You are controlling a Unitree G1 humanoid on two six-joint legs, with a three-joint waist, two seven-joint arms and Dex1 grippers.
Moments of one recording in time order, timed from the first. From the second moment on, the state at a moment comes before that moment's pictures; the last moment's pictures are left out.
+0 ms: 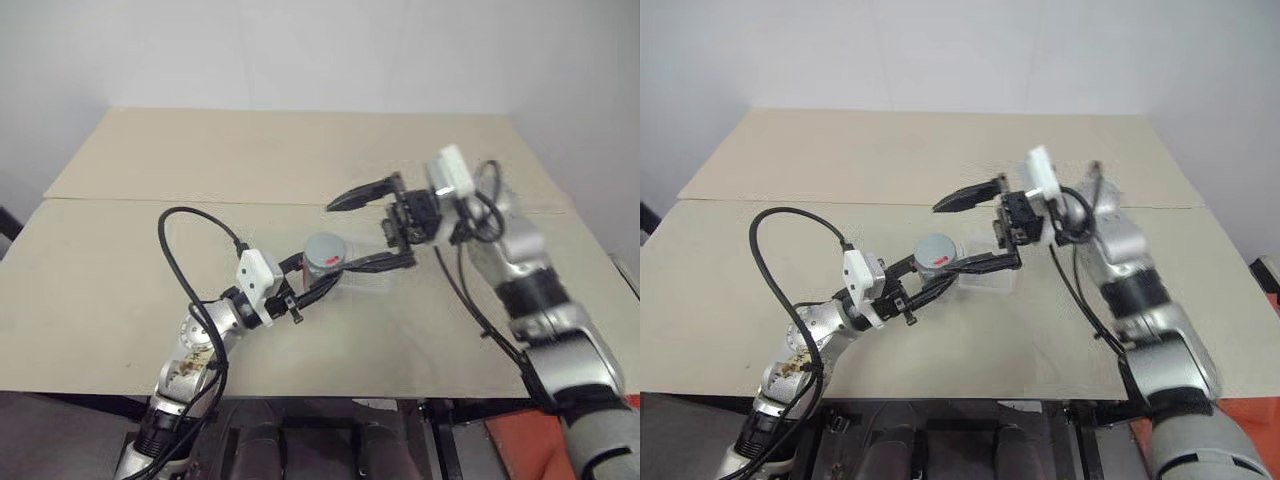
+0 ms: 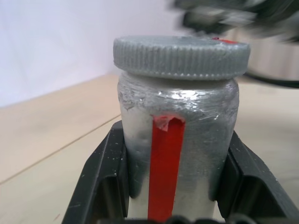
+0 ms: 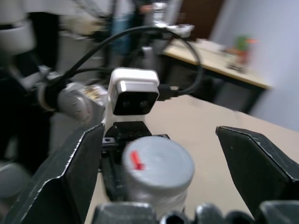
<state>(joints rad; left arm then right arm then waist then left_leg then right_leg) -0.22 0.31 -0.11 -0.22 -0.32 0.06 -0.70 -0.77 -0.60 0.22 0.10 0.68 0.02 1.28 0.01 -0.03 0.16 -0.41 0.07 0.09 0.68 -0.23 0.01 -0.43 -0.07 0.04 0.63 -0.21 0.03</state>
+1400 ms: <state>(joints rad) -0.30 0.22 -0.08 -0.08 -0.22 -0.05 -0.57 -0.45 -0.14 0.30 -0.46 0.13 0.45 0.25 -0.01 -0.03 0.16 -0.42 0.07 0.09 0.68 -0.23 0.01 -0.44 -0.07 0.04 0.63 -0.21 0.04</state>
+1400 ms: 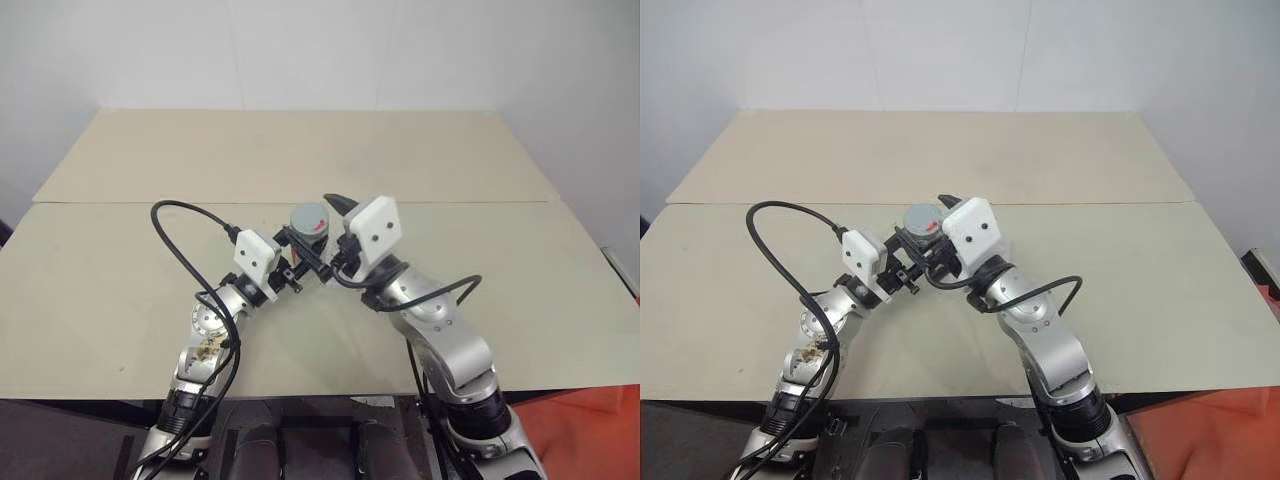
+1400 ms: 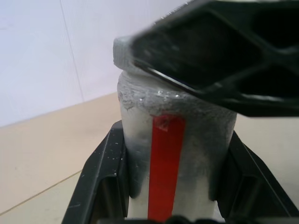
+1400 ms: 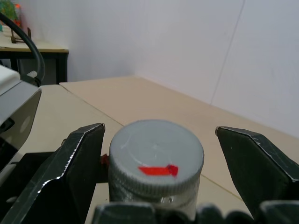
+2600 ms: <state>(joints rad) -0.26 0.30 -0.12 -0.18 -0.36 0.00 -0.80 -0.84 -0.48 0.18 0.05 0.49 0.30 1.34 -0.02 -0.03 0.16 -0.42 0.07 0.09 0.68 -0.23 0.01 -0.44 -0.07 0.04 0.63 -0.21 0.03</state>
